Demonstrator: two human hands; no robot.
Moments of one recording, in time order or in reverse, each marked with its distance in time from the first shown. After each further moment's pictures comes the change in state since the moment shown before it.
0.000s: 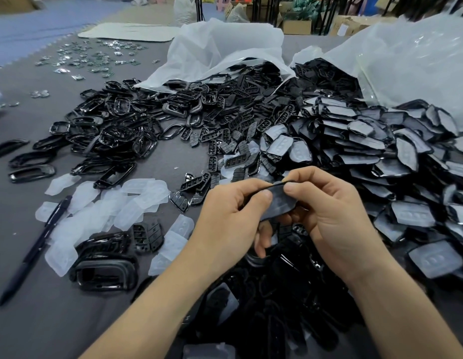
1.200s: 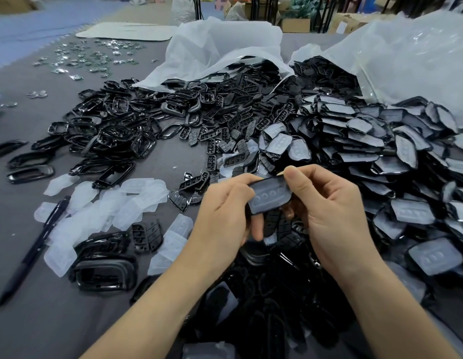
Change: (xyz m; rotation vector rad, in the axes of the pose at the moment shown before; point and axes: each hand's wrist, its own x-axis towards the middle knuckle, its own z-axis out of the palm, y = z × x) left_hand 0.001 -0.002 0.000 -0.041 0.069 0.010; right_hand -0.002 0.003 0.007 -0.099 0.147 -0.120
